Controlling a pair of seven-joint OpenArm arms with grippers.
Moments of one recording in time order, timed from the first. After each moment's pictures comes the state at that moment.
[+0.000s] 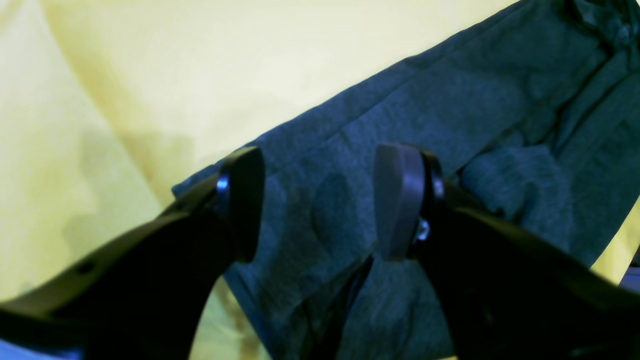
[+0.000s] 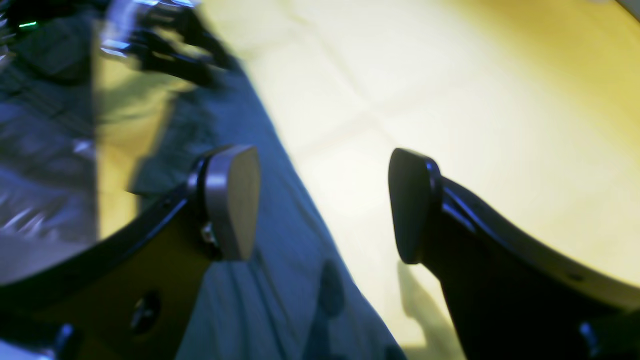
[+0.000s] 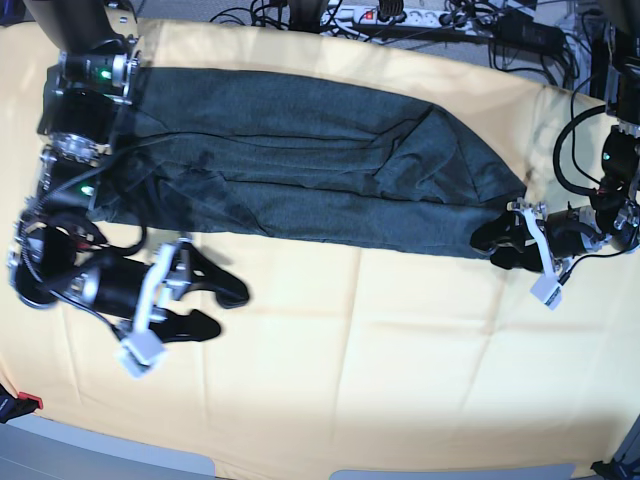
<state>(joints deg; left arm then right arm) -15.6 -45.5 13.5 73.1 -65.9 -43.7 48.5 19.8 14.4 12.9 99.0 67.4 41.7 -83.1</state>
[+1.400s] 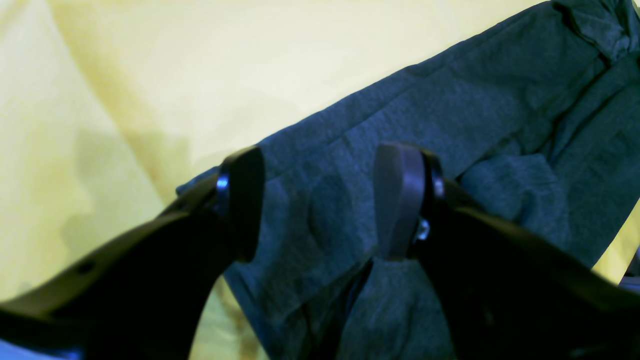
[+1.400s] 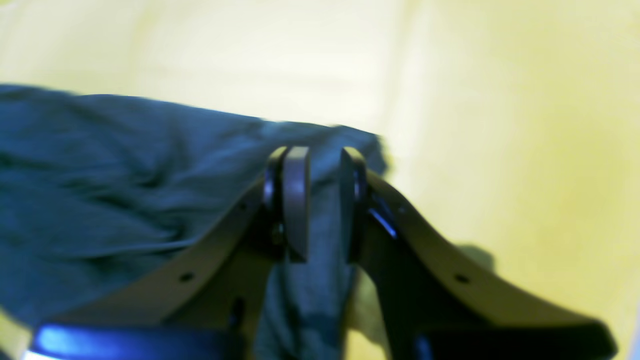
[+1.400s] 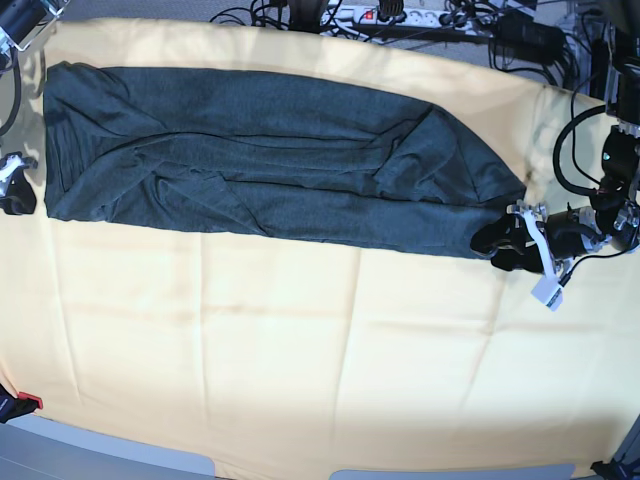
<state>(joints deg) -15.6 -45.5 13.5 73.1 -66.3 -42.6 48.3 -4.7 24.4 51.1 99.0 49.3 41.0 -77.2</state>
